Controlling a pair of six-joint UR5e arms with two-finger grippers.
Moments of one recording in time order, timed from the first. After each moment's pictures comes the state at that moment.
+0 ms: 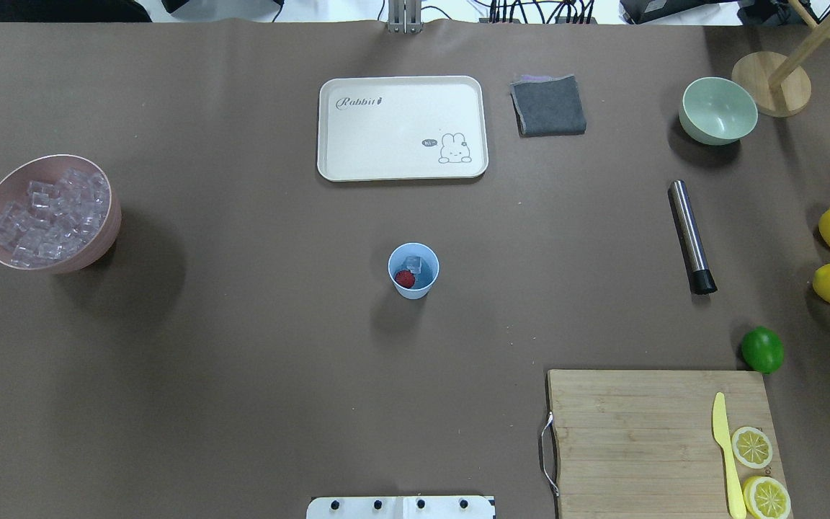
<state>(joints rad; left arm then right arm) -1.52 -1.77 -1.51 -1.94 -2.21 -0.38 1.41 -1.43 1.71 -1.64 2.25 0.12</state>
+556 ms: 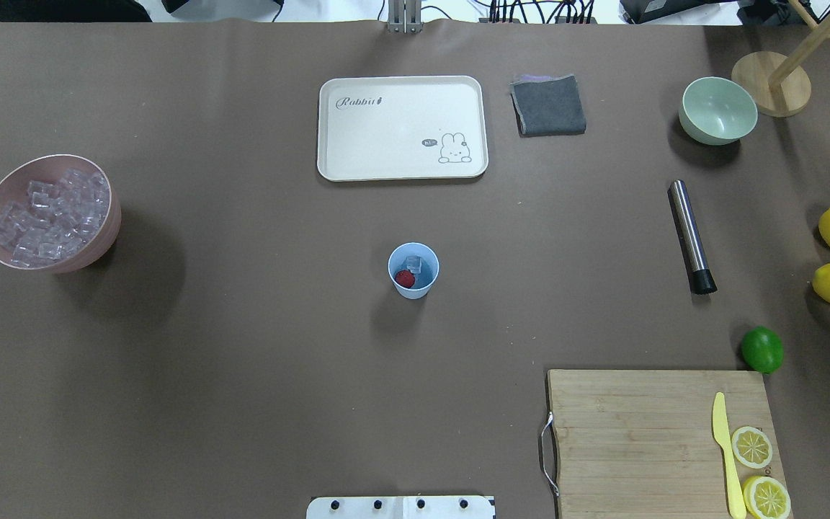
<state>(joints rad) -1.52 -1.79 -1.51 -1.90 -2.22 -0.38 1.41 -1.44 1.72 -1.63 2.24 0.12</state>
